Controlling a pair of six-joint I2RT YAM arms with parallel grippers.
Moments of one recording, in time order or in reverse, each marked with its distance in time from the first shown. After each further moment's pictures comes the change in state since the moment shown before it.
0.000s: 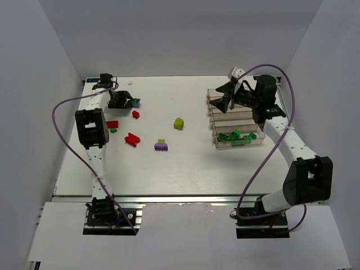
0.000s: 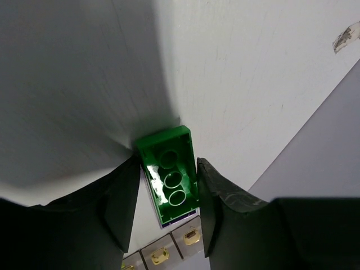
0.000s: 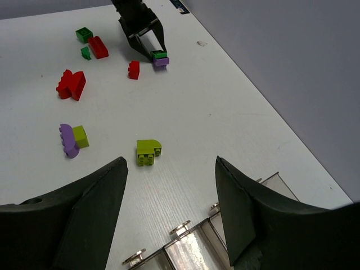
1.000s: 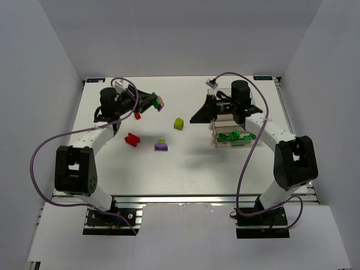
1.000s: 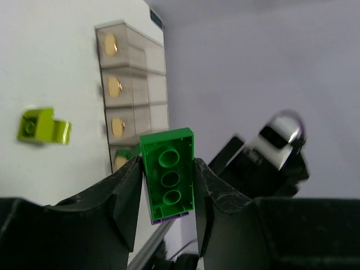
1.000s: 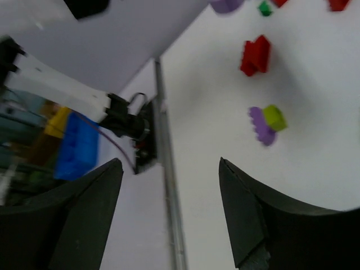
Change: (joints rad) left arm -0.164 -0.877 -1.043 1.007 0.433 0.230; right arm 0.143 0.186 0.016 -0.027 -0.291 0.709
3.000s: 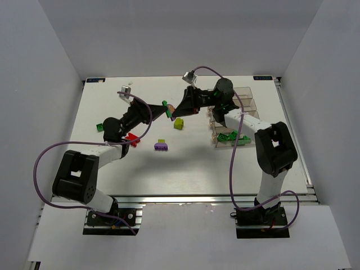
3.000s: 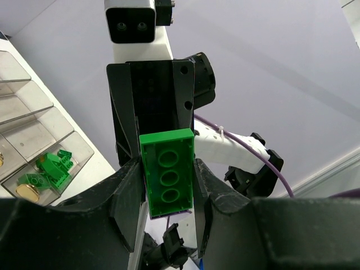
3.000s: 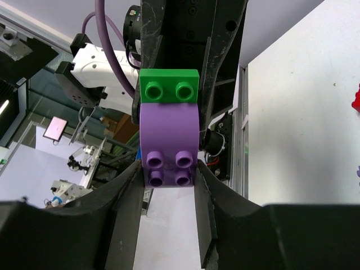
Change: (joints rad) left arm -0.171 -0.108 -0.412 1.071 0.064 -0.226; right arm 0.174 0.239 0.163 0.728 -0.098 0.821
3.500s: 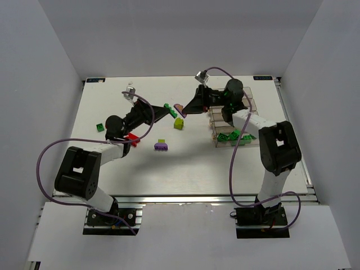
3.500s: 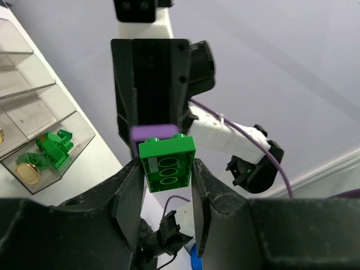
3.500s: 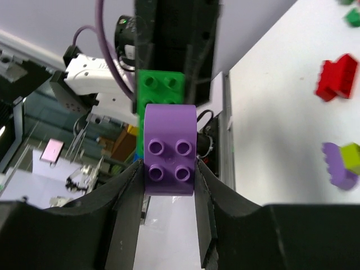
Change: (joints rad) left arm -0.019 0.049 0.011 -0.043 0.032 -0.005; right arm -0.093 -0.006 -0.067 0.040 -0.011 0.023
